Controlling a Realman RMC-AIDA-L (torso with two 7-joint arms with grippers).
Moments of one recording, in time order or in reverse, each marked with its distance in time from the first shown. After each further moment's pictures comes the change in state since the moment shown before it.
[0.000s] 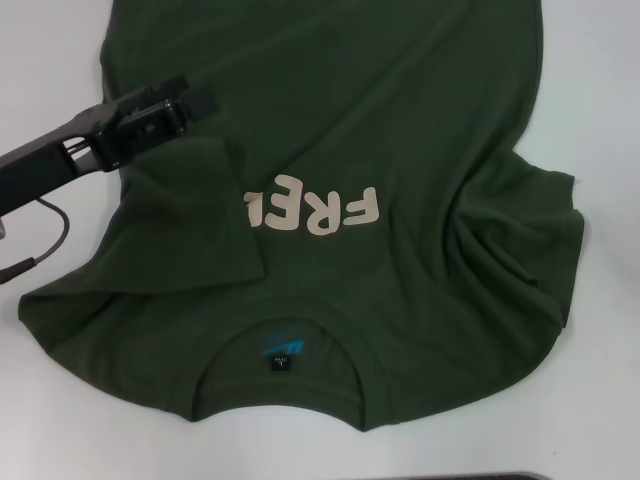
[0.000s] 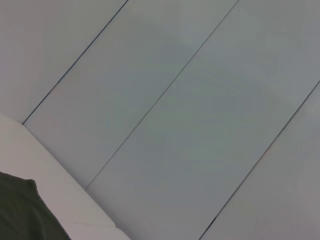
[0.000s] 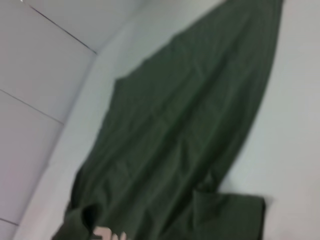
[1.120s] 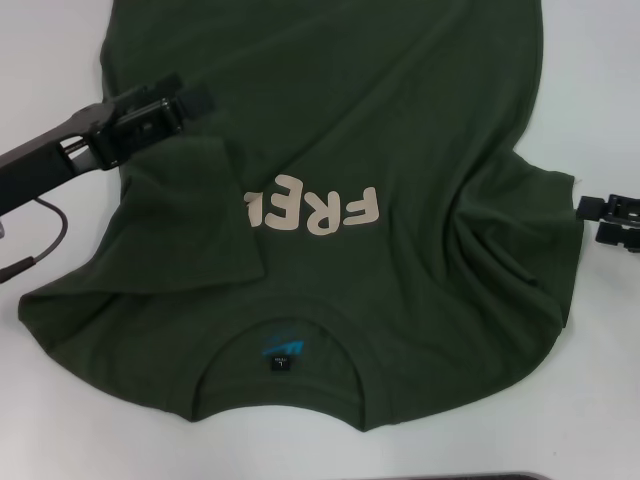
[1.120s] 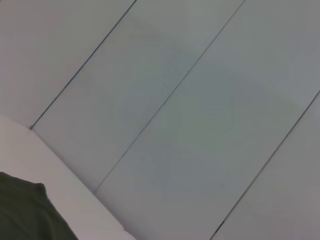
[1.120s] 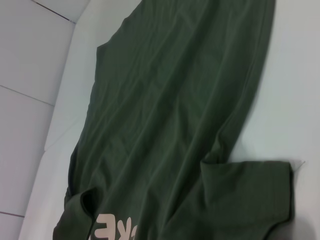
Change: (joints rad) left arm 0.003 0.001 -0.005 -0.009 -0.003 -0.019 0.018; right arm 0.078 0.063 -0.016 0.067 -0.088 0.096 0.096
